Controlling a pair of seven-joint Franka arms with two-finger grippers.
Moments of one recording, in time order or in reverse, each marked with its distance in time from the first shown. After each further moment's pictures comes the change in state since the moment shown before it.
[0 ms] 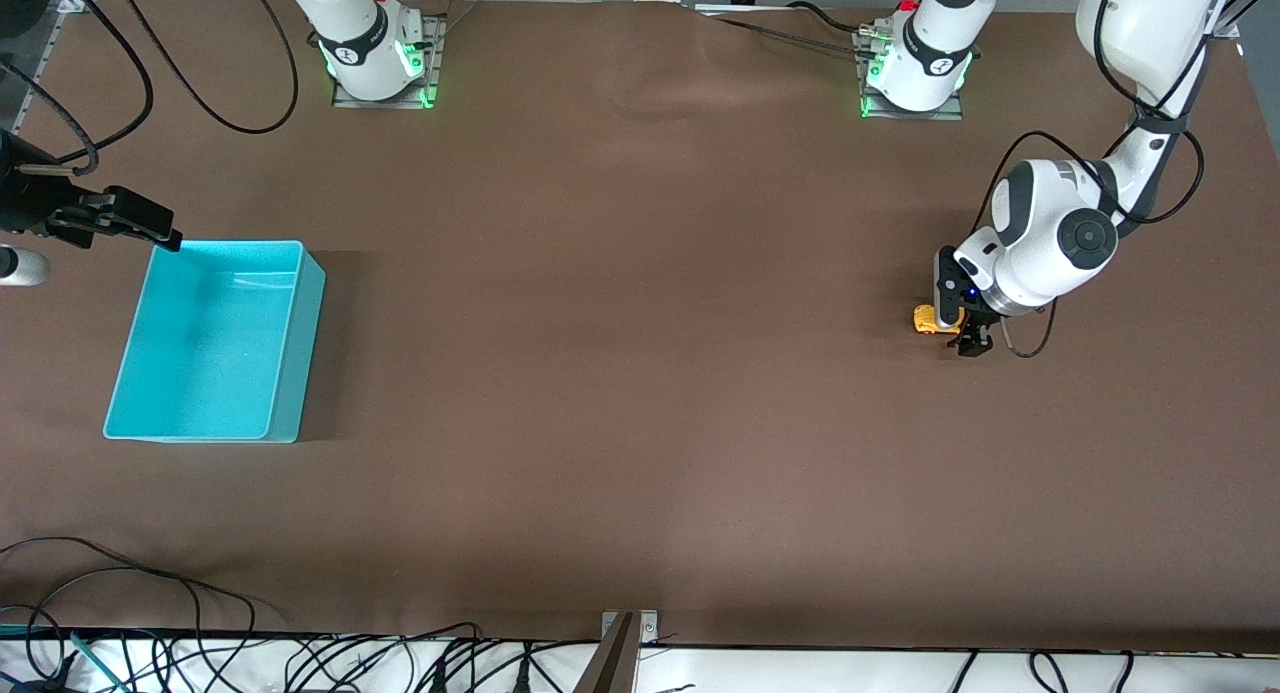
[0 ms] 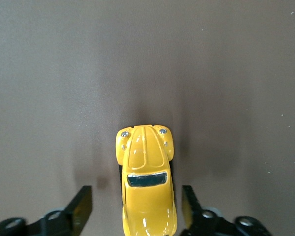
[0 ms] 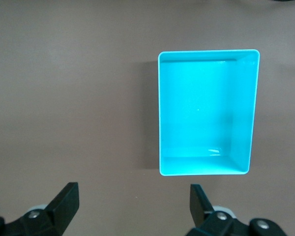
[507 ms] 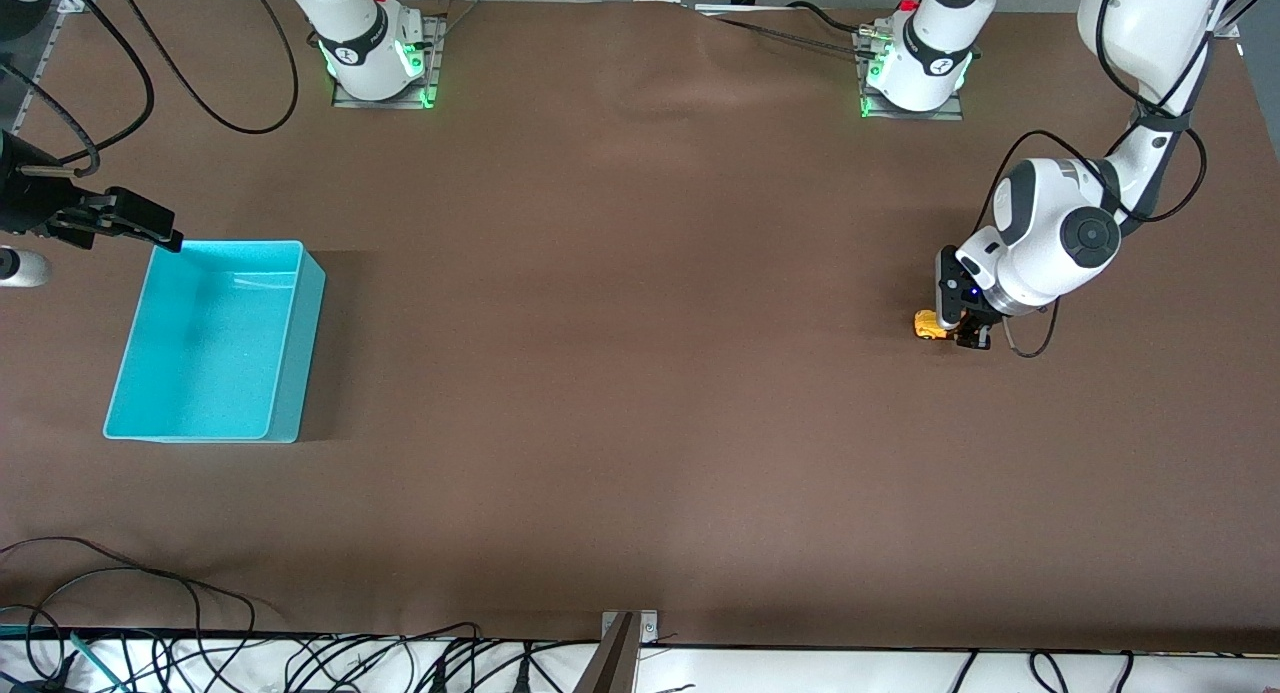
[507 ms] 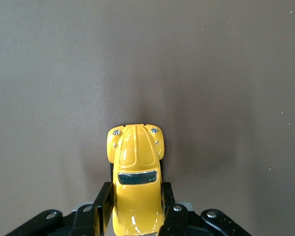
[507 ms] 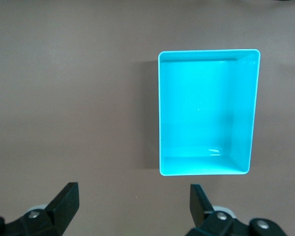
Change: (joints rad) left arm 0.000 -0.007 0.000 0.000 0.000 0.000 0.009; right arm 0.000 0.002 0.000 0.000 0.000 0.000 0.000
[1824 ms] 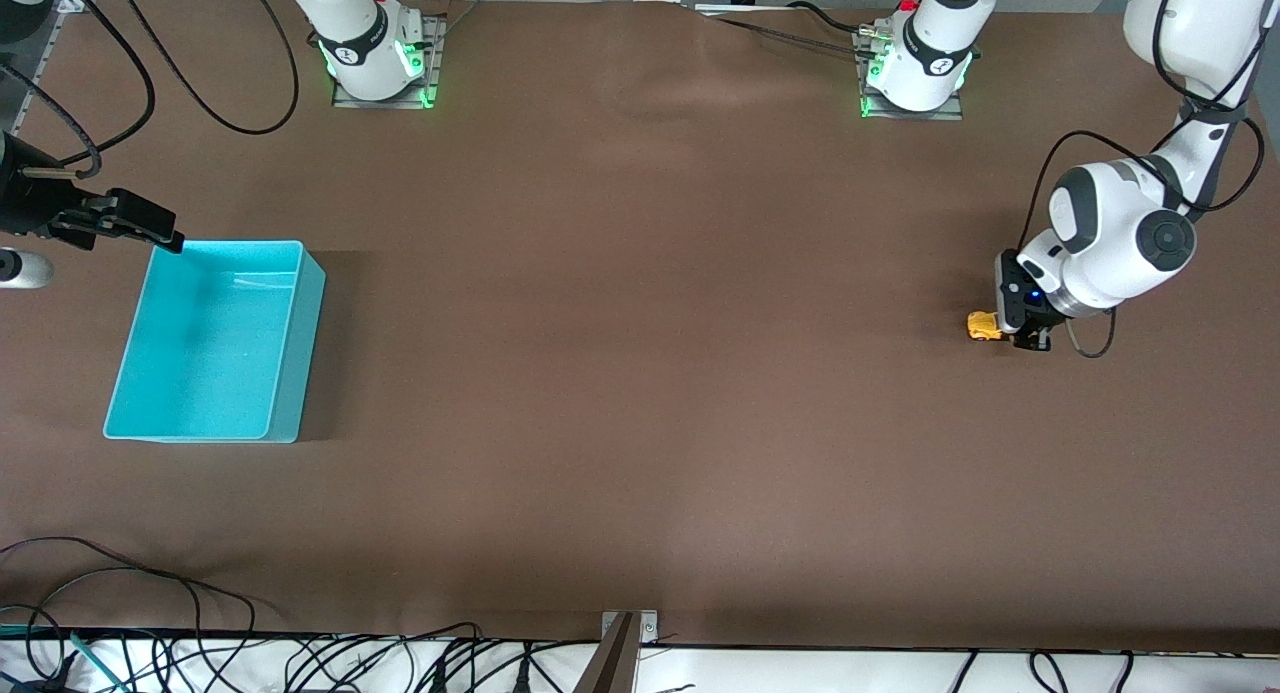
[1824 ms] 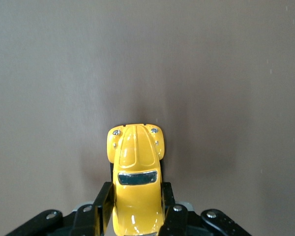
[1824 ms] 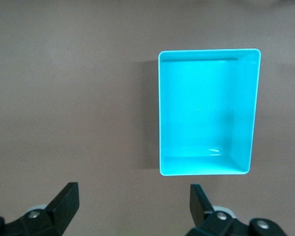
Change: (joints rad) left arm 0.123 0.027 0.073 0.041 -0.001 -0.015 0.172; right arm 0.000 0.002 0.000 0.000 0.000 0.000 0.000
